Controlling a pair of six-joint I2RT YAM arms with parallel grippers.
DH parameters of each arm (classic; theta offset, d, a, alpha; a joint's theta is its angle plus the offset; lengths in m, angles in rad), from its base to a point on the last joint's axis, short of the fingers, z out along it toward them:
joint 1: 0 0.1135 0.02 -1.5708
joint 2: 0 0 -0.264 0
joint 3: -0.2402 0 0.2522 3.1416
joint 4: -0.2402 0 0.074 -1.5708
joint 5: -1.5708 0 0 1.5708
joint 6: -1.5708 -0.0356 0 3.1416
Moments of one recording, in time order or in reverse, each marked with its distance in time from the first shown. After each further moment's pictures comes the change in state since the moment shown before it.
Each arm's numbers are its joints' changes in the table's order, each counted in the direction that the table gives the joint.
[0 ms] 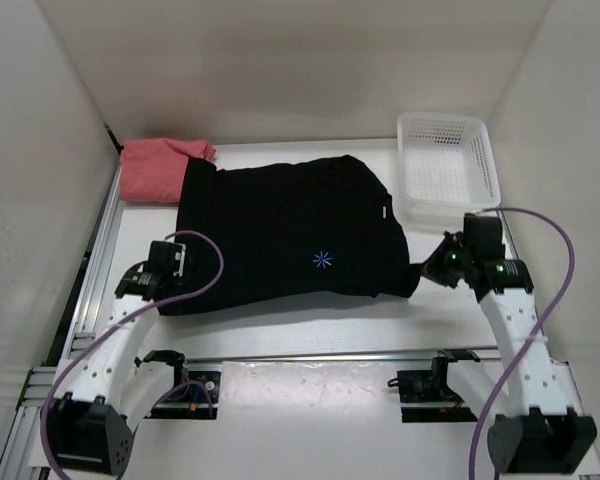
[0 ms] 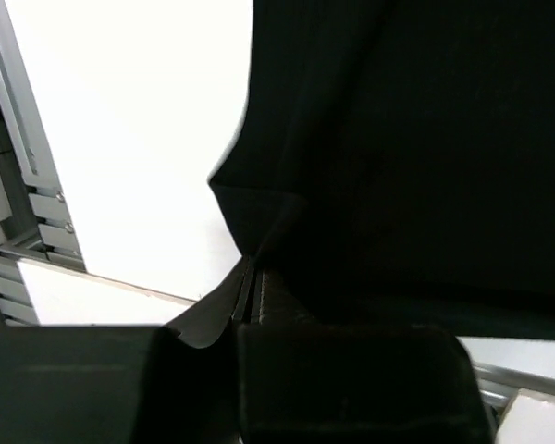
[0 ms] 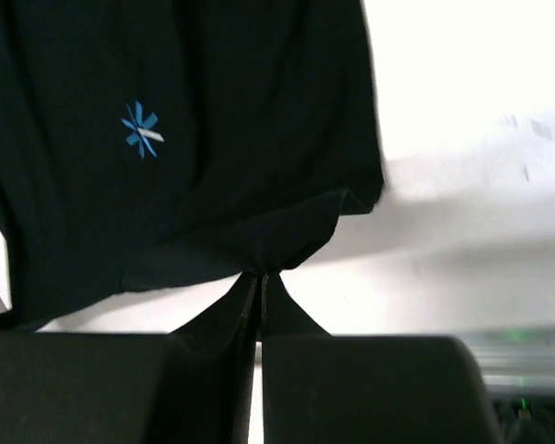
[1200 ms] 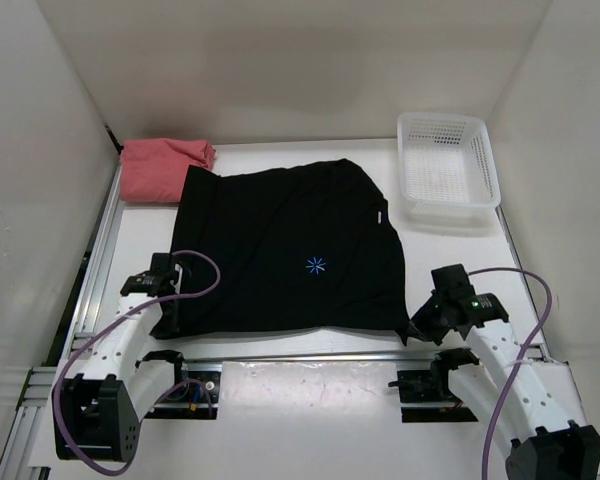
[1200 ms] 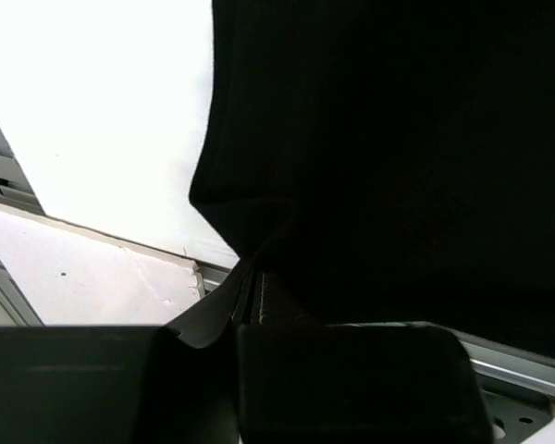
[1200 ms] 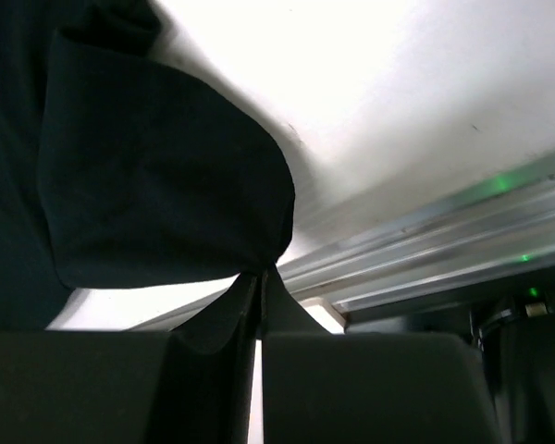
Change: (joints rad) left arm 0.081 0.093 0.099 -0.031 0.000 0.000; right arm 0.189 -0.146 0.359 -0.121 -0.116 -0.337
